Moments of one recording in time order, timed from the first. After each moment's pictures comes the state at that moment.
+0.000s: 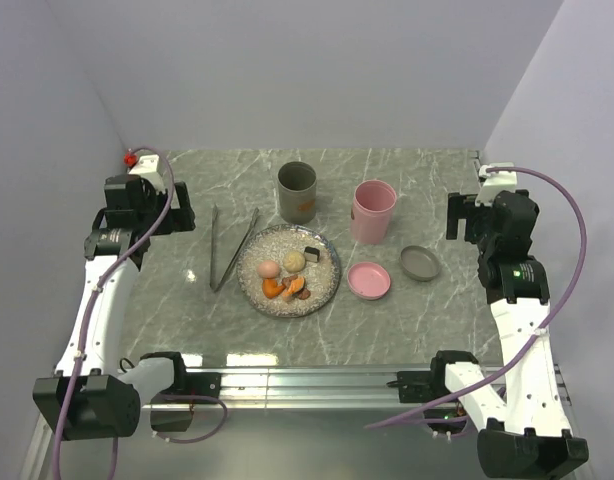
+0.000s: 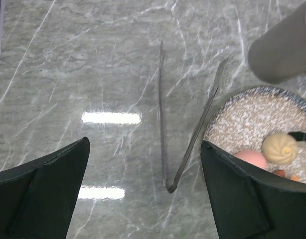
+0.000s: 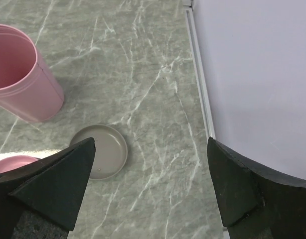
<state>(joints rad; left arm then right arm) 0.05 1.08 1.08 -0.57 0.08 -0.09 -0.06 0.85 1.05 -0.58 0.14 -0.17</state>
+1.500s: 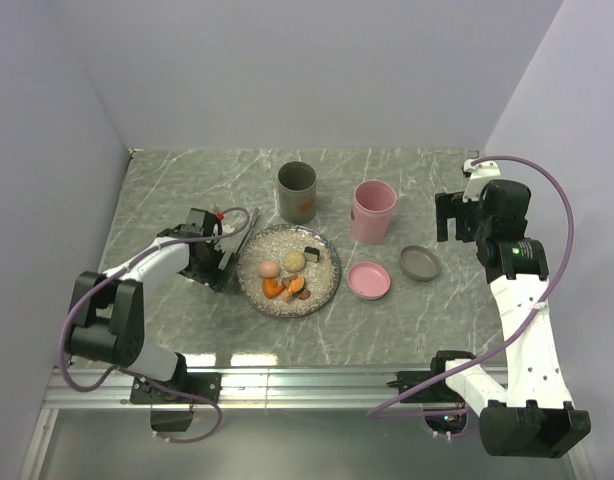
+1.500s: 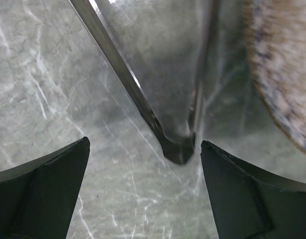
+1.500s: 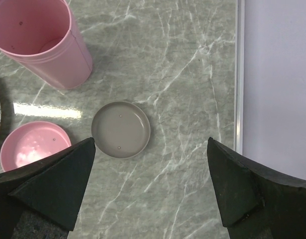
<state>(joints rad) -0.21 1.46 0.83 -0.61 -0.06 0.19 -0.06 0.97 1.14 -0.72 -0.01 -0.20</state>
